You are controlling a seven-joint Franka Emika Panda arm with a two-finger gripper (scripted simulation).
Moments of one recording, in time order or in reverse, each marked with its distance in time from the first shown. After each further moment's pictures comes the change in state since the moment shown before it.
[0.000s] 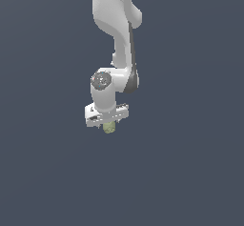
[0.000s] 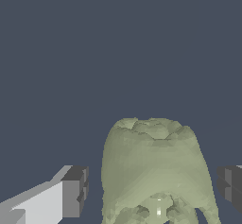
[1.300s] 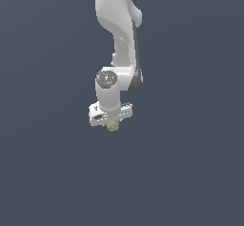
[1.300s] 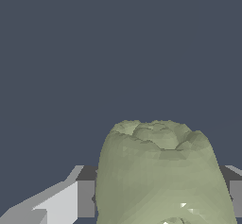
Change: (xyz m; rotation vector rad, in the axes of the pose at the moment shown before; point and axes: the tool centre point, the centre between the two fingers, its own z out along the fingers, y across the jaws) arm 0.003 -0.018 -0.004 -0.001 0.000 0.000
